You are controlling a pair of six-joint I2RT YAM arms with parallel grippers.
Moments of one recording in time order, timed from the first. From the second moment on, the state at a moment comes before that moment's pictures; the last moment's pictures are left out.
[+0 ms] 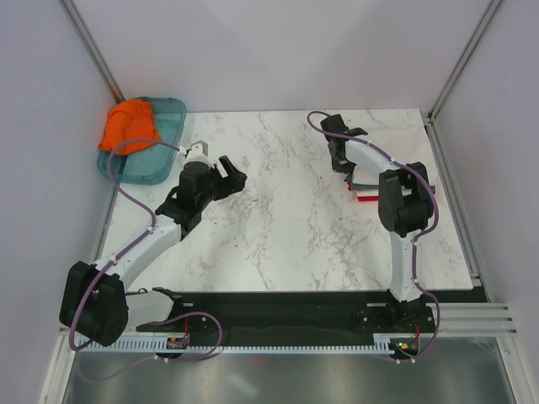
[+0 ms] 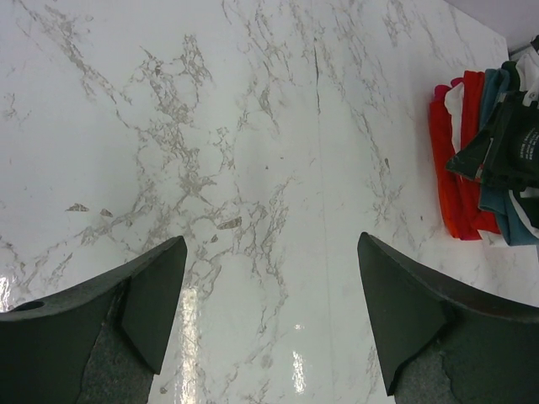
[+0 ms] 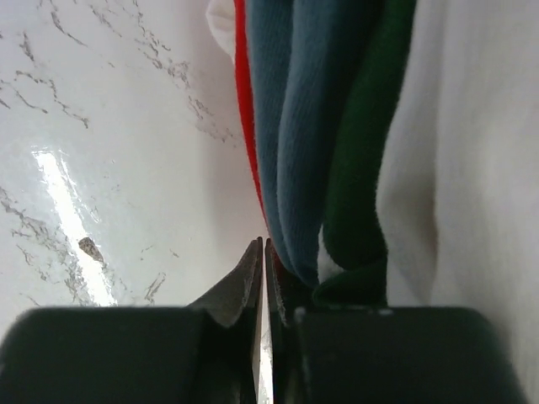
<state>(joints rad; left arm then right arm) -0.41 1.21 0.77 0.04 -0.09 -0.63 0.32 2.16 1.74 -0.73 0.47 0.30</state>
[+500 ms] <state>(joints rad) -0.39 1.20 0.72 0.03 -0.11 -0.63 0.53 1.84 1.53 -0.53 0.41 0.26</state>
